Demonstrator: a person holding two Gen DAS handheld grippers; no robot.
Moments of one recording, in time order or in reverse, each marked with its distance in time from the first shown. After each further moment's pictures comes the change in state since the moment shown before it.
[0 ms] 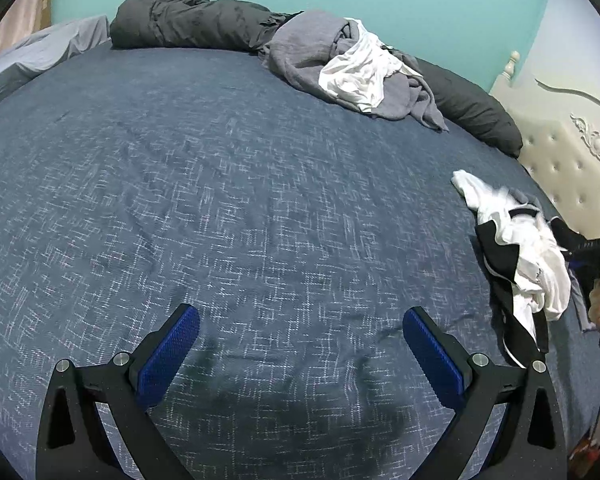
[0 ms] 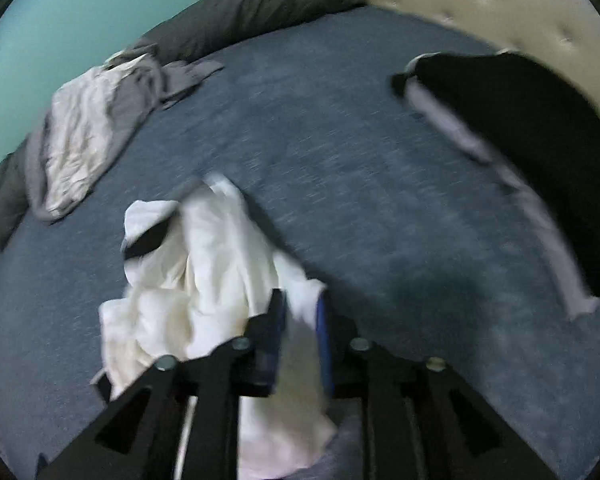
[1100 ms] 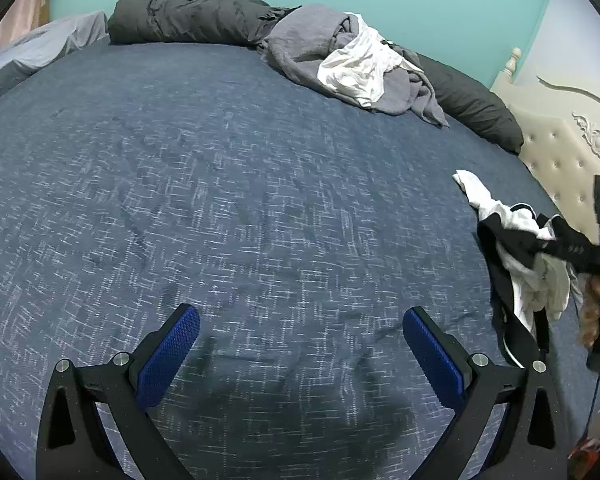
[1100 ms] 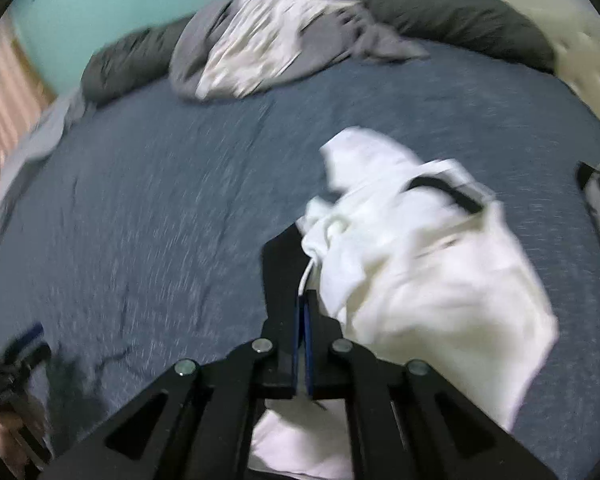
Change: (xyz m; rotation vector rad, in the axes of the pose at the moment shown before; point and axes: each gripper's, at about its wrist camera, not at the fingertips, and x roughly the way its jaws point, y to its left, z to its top) left arm 0.006 -0.003 0.002 -0.008 0.020 -0.006; right arm -0.003 0.109 -0.055 -0.448 0.059 0.277
